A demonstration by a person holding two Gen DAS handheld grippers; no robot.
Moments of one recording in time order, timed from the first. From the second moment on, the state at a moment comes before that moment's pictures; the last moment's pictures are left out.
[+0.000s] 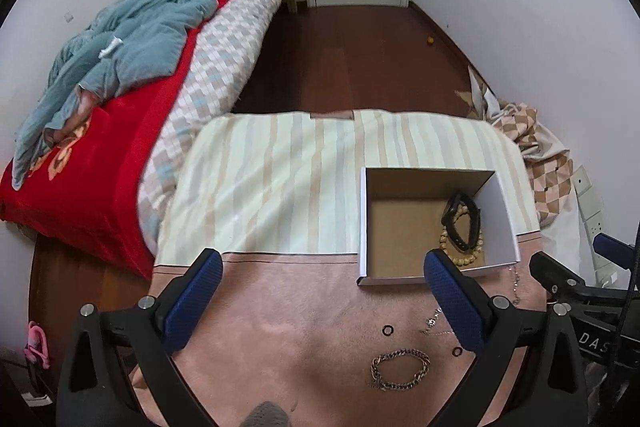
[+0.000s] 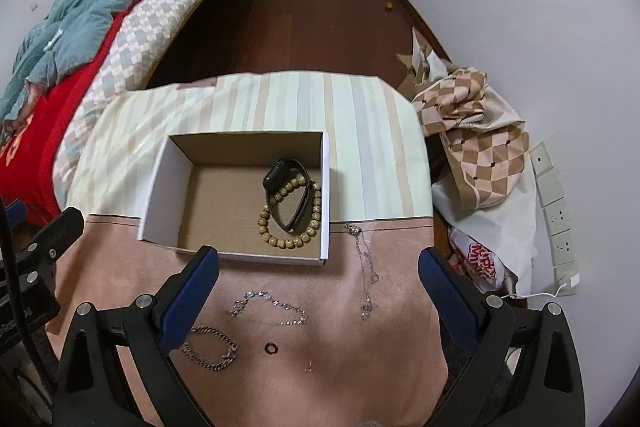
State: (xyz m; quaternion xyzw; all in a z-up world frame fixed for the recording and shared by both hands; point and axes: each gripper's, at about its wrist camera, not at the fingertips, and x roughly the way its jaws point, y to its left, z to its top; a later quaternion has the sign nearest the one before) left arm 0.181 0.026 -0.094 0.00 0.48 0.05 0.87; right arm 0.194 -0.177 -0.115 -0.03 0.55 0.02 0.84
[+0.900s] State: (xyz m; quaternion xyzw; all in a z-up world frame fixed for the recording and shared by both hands) left arm 0.098 0.024 -0.024 -0.02 0.42 0.04 0.91; right arm 0.096 -0.174 -0.001 -0.03 0.45 0.03 0.89
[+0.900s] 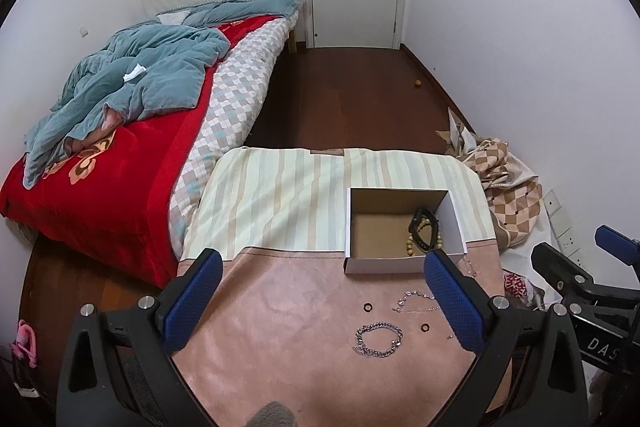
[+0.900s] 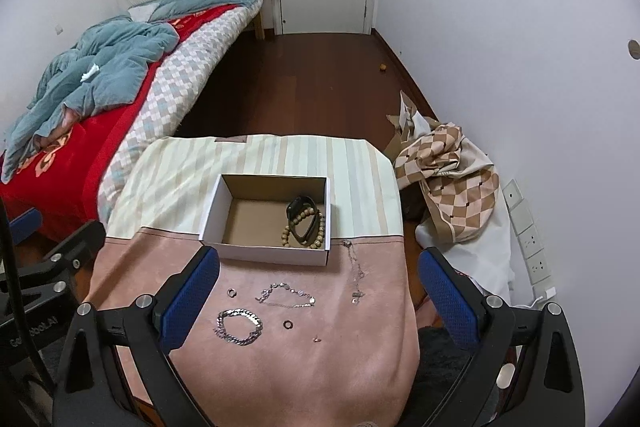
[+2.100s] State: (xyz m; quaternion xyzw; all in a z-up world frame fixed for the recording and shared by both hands) left arm 0.117 -0.014 -0.260 -0.01 0.61 0.00 0.79; right arm 0.087 -0.256 -0.220 0.10 0.59 -0.02 0.80
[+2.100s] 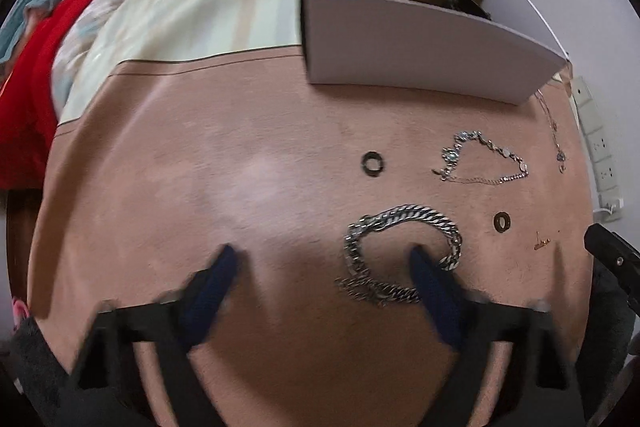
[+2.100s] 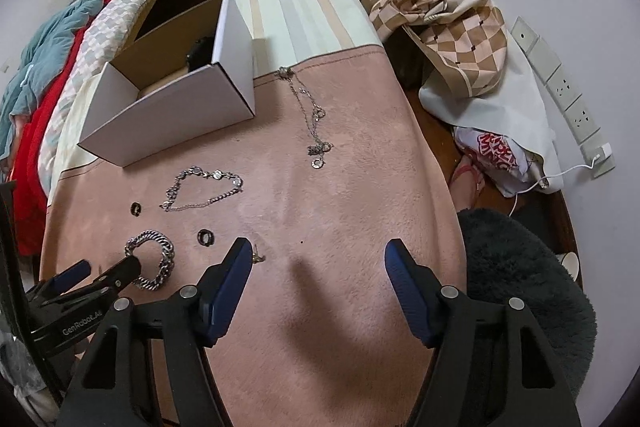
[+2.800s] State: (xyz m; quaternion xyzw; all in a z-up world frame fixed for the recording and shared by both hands) left arm 0.119 0.046 -0.225 -0.05 0.56 0.00 0.83; right arm 0.139 -0.213 -0.237 0.09 0.58 0.04 0.81
